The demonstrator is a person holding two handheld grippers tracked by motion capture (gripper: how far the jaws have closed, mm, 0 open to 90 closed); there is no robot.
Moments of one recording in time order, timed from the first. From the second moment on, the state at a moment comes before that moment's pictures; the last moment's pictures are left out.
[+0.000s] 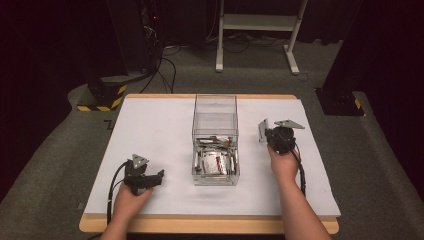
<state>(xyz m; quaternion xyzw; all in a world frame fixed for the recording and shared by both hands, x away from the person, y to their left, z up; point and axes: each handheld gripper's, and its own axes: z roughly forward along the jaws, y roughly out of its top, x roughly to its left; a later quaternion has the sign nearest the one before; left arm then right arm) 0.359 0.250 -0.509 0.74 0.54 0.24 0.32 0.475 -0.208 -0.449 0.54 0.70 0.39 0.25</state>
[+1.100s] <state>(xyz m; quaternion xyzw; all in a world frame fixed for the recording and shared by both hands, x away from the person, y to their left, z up) 0.359 0.250 -0.509 0.74 0.54 0.24 0.32 0.475 -0.222 -0.469 0.56 0.70 0.35 0.26</state>
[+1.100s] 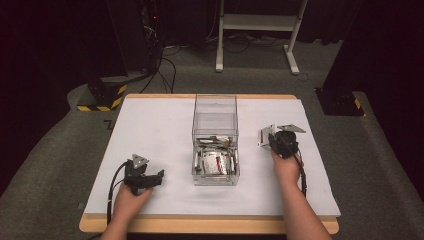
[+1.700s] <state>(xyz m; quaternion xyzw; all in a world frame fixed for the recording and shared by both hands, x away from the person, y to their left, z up) 0.359 0.250 -0.509 0.74 0.54 0.24 0.32 0.472 -0.238 -0.472 0.58 0.69 0.34 0.27</state>
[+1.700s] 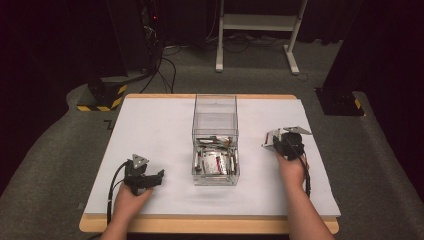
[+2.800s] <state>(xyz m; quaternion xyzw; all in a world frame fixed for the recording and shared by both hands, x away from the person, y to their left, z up) 0.359 0.250 -0.509 0.74 0.54 0.24 0.32 0.447 -0.233 -0.456 0.56 0.69 0.38 0.25</state>
